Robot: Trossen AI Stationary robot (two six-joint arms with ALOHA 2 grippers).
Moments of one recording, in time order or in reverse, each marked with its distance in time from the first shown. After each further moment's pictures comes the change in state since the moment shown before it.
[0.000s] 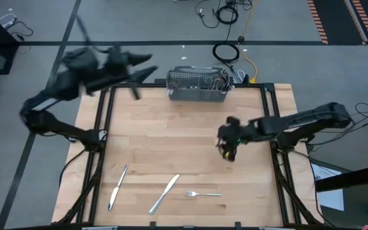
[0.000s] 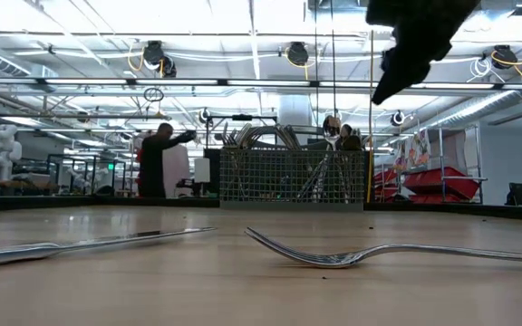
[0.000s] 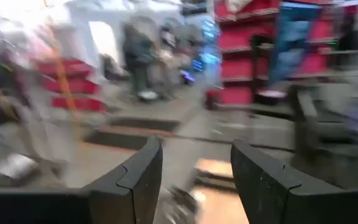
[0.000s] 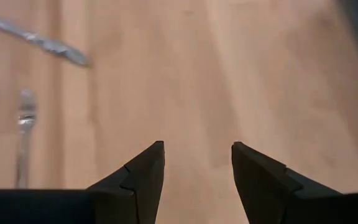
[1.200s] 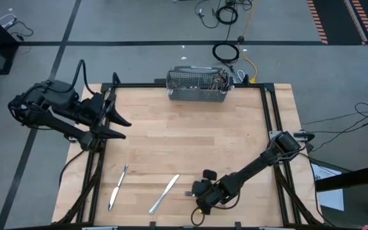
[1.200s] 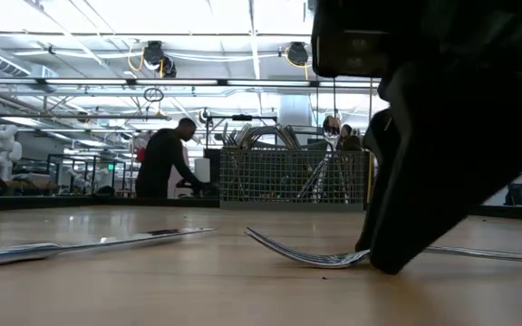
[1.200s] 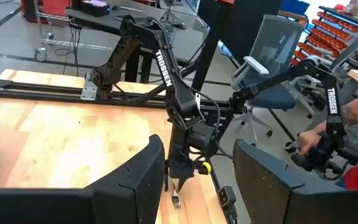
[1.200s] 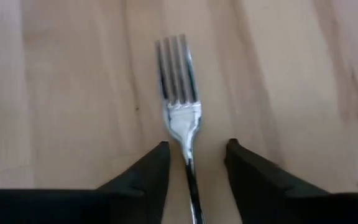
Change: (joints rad) left arm -0.442 -0.198 -0.066 -0.431 0.274 -0.384; right arm 0.435 0.883 0.391 0.182 0.059 0.485
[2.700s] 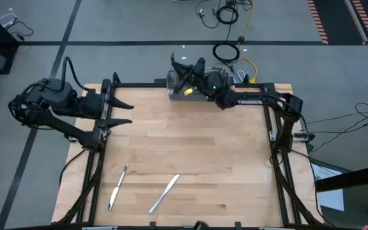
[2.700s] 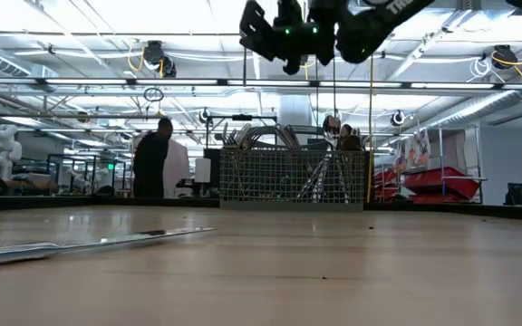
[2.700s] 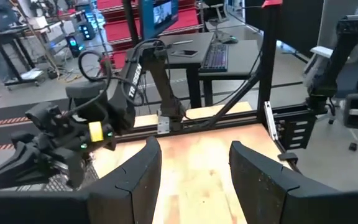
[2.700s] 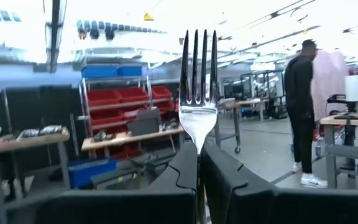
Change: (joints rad) left arm 0.000 -0.001 0.000 0.063 -0.259 0.341; right arm -0.950 -0.262 -0.010 1.285 -0.001 -0.722
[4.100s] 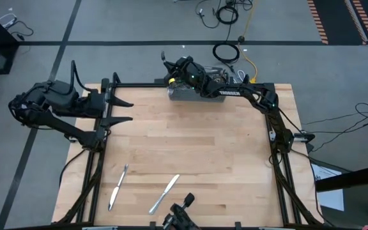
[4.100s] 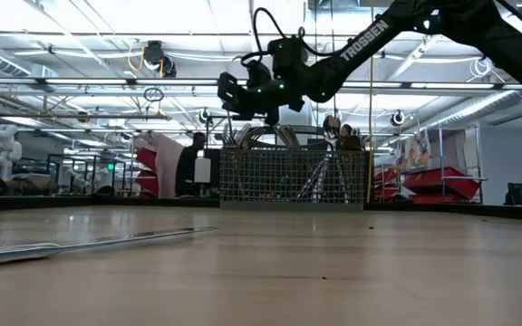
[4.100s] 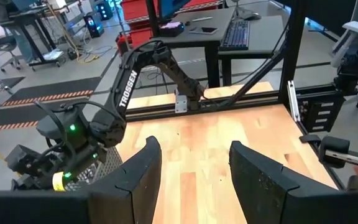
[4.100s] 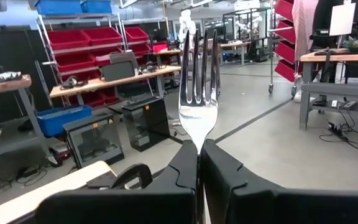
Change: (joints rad) left arm 0.000 0.000 0.000 -0.087 -0.088 -0.010; right arm -0.137 0.346 0.308 -0.243 -0.051 0.090
